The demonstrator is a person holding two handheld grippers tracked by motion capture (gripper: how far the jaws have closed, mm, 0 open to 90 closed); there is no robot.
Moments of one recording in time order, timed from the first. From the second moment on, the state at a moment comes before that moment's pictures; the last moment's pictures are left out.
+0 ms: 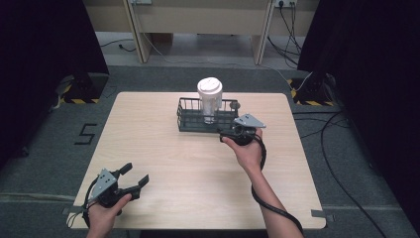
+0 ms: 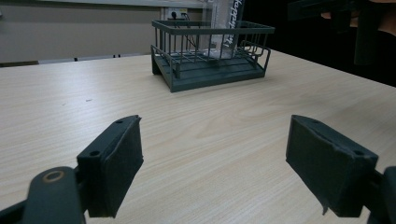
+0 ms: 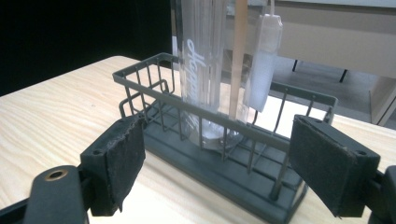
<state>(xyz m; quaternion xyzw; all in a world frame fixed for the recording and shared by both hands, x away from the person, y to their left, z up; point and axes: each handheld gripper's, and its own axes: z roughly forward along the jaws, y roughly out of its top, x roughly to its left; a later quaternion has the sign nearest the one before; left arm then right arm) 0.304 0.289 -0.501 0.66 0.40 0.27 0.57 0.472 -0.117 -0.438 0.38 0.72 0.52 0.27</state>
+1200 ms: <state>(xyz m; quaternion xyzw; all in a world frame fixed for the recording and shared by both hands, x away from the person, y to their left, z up) 0.303 0.289 -0.502 0.66 0.40 0.27 0.57 0.415 -0.188 -0.463 0.41 0.72 0.49 0.29</state>
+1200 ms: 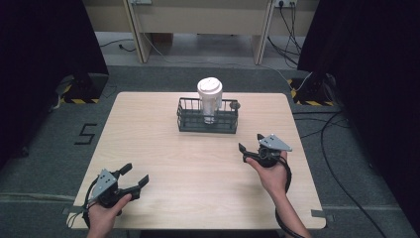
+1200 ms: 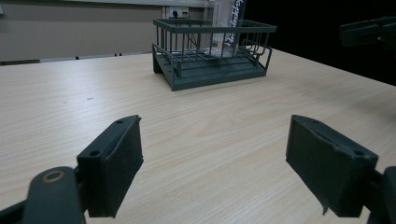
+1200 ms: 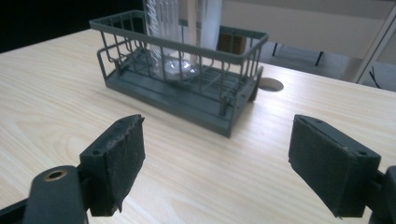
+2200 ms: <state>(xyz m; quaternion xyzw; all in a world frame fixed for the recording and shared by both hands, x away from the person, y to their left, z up) 0.304 0.288 -0.502 0.66 0.40 0.27 0.57 0.365 -0.242 -0.490 0.44 0.70 0.48 0.30</state>
